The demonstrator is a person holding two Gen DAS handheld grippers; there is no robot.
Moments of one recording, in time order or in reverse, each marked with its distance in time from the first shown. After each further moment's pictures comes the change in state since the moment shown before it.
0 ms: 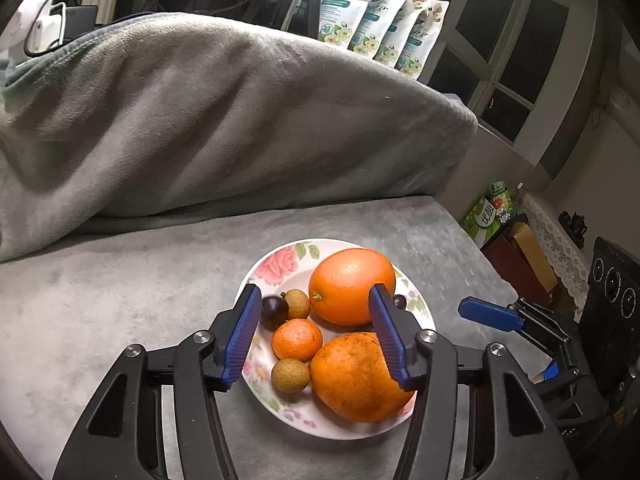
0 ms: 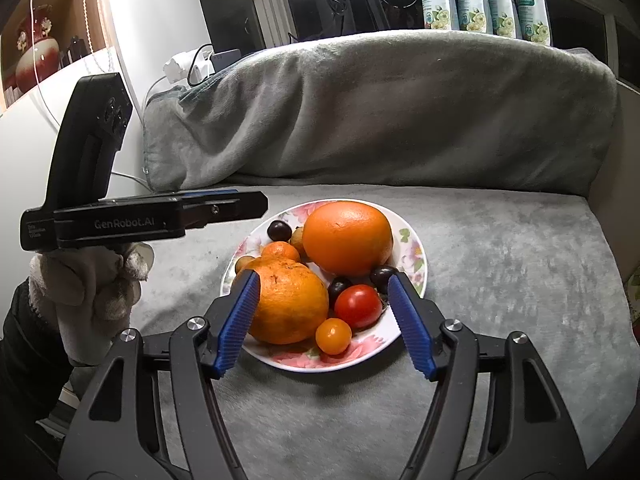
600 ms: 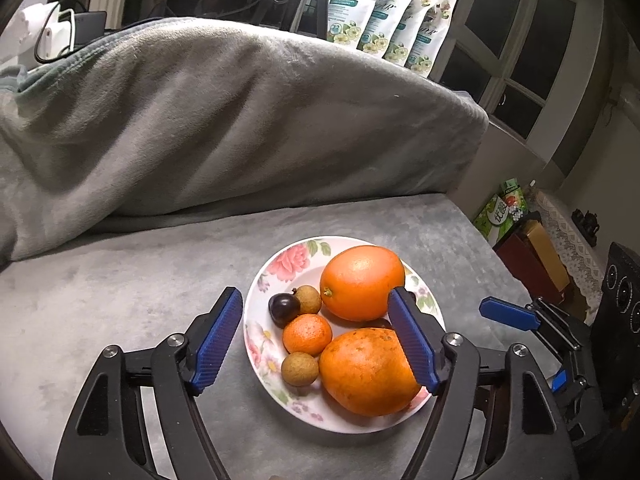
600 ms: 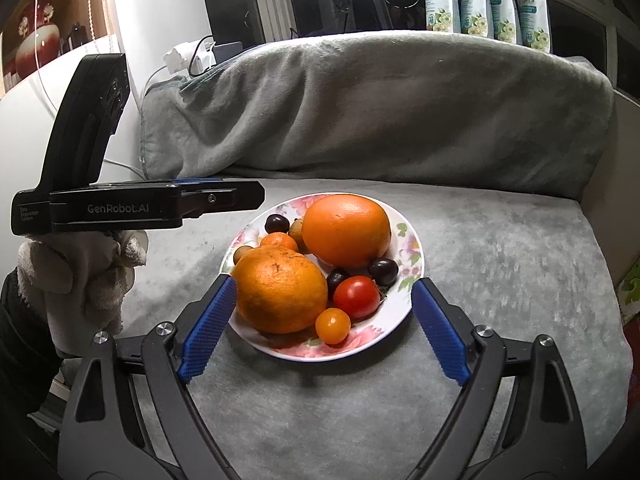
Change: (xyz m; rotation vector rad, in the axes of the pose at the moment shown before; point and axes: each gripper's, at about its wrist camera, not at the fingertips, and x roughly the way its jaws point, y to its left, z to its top) left arm -0.005 -0.005 -0.001 0.005 0.007 0.066; right arm -0.003 0.008 -0.004 -0.034 0.011 -0.032
